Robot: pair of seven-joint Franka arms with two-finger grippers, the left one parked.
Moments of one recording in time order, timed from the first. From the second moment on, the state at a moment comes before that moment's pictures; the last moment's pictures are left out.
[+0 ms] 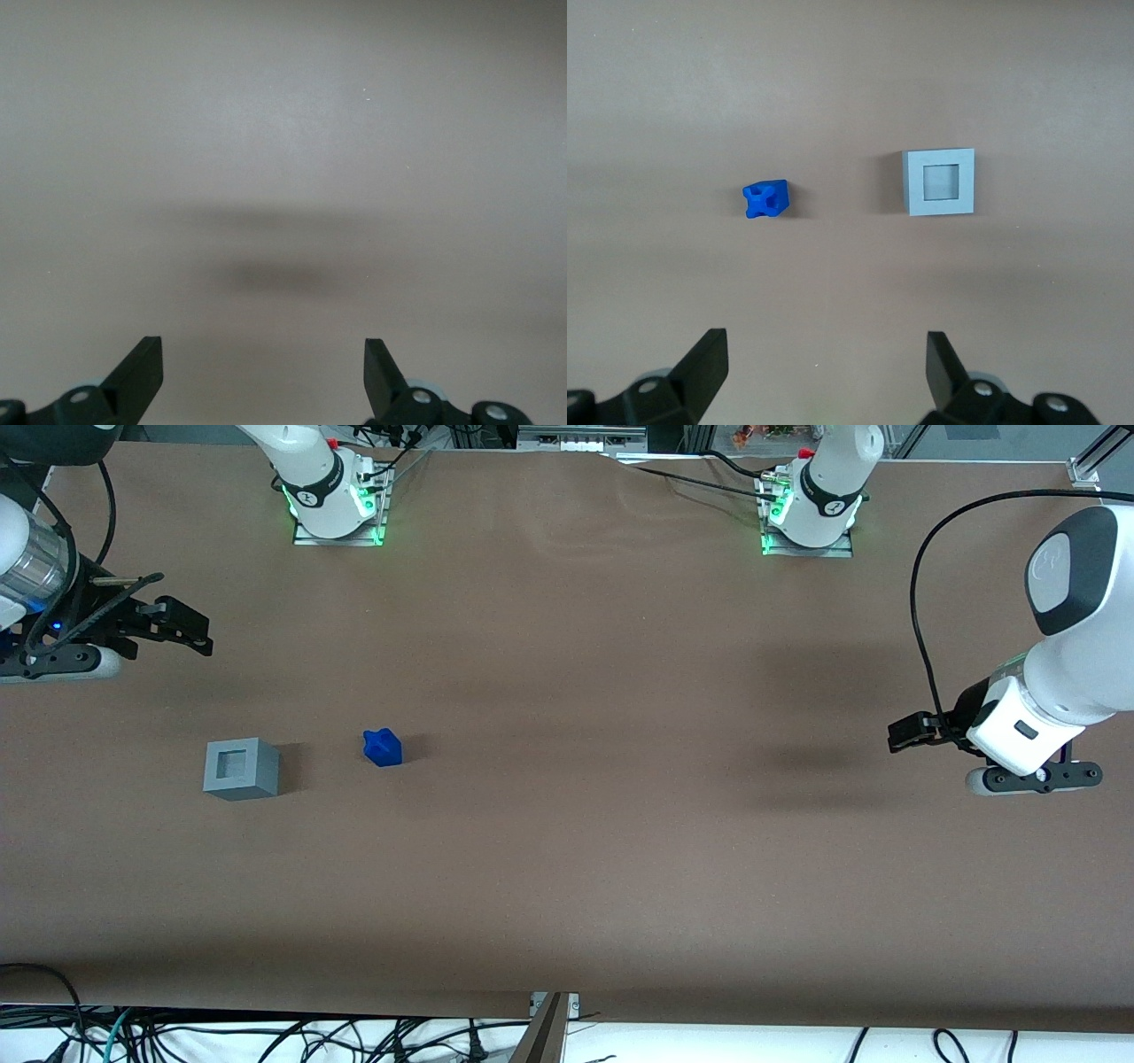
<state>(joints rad) 0.03 0.06 0.06 -1.57 0.01 1.57 0.04</state>
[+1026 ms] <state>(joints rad) 0.03 0.07 0.13 -1.59 0.02 1.61 0.12</state>
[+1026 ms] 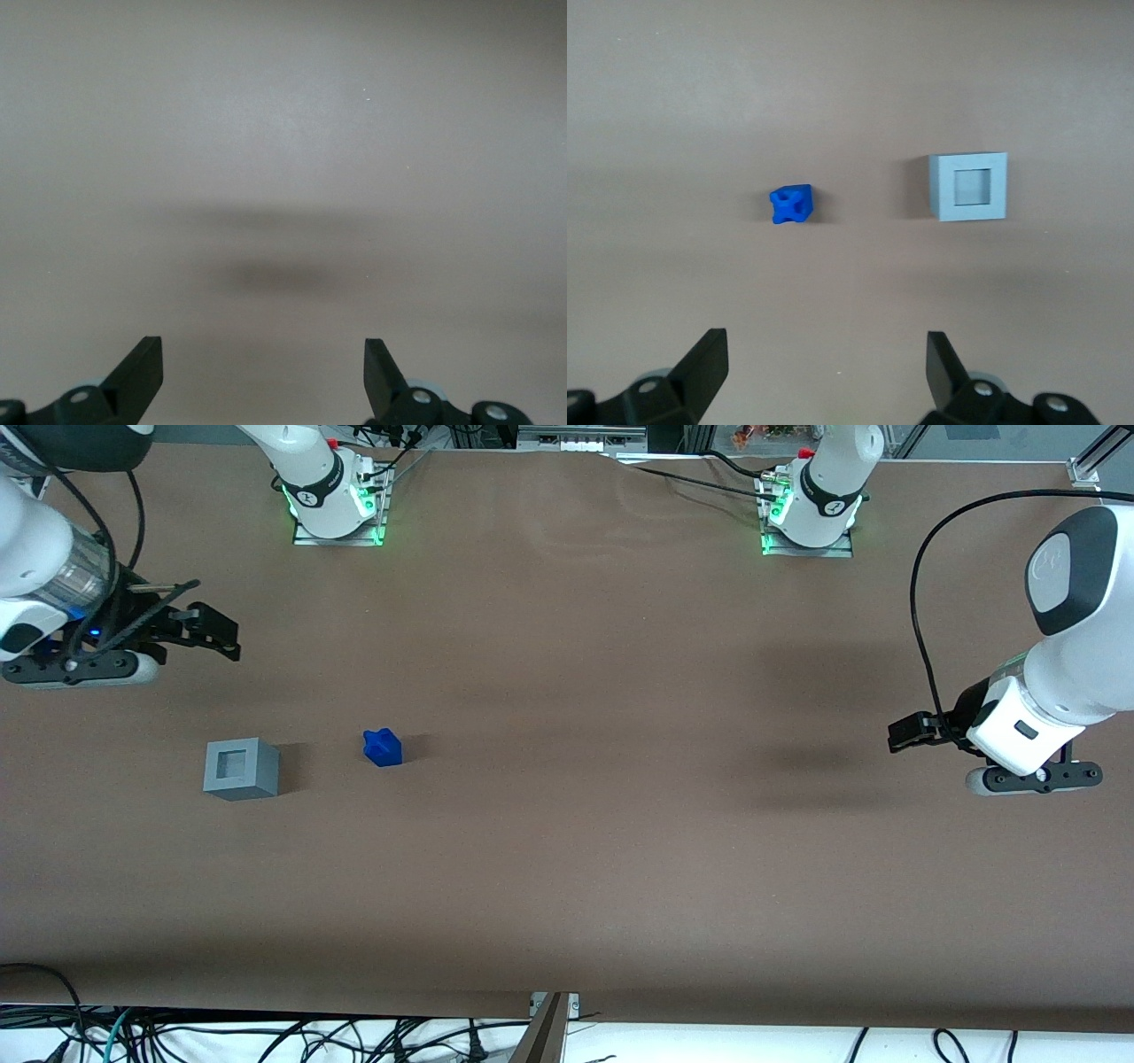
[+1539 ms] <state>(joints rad) 0.04 0.04 0.19 -1.84 0.02 1.92 0.18</state>
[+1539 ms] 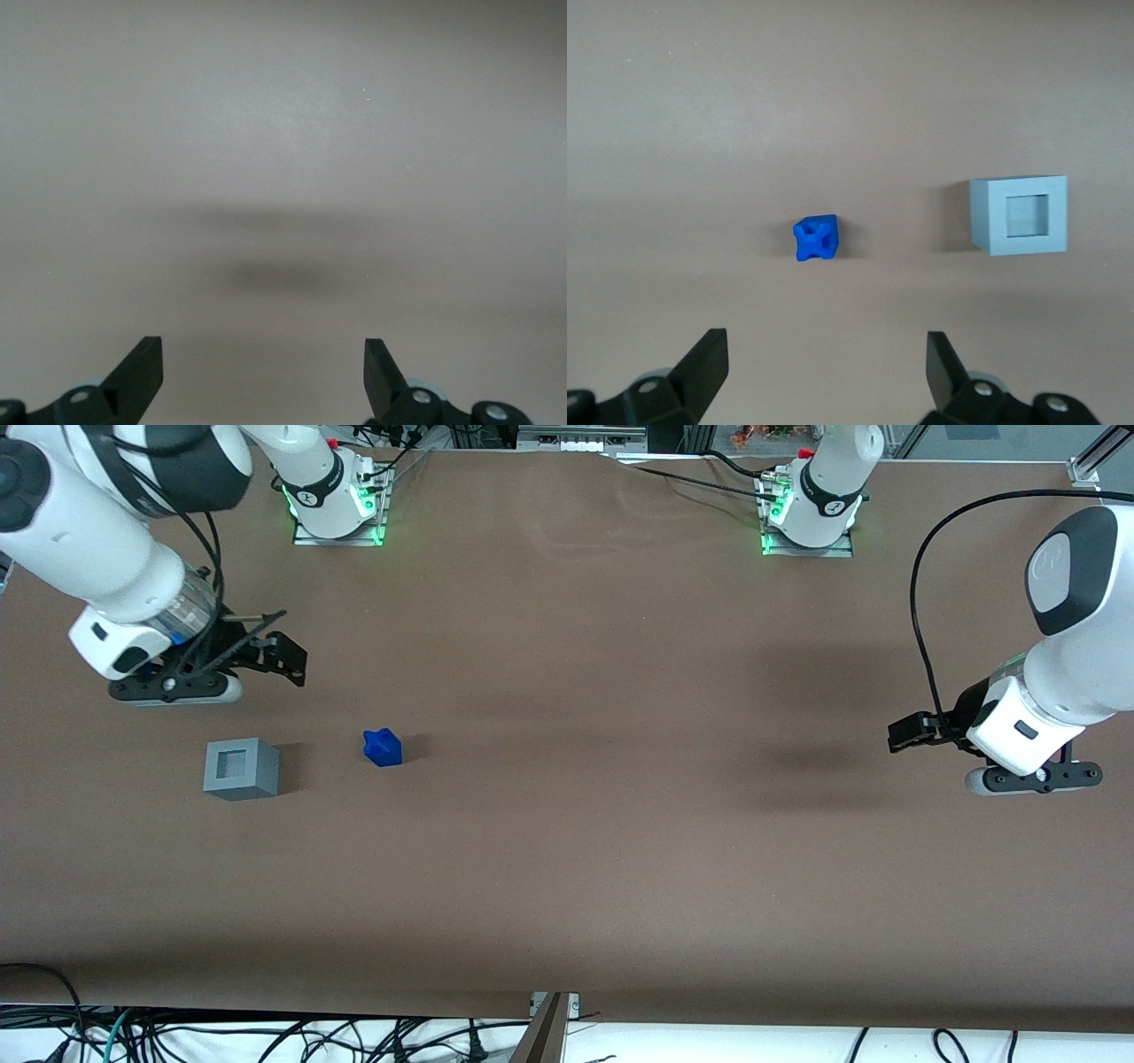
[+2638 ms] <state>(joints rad) 0.06 0.32 0.25 -2.05 -0.04 2.44 0.19</state>
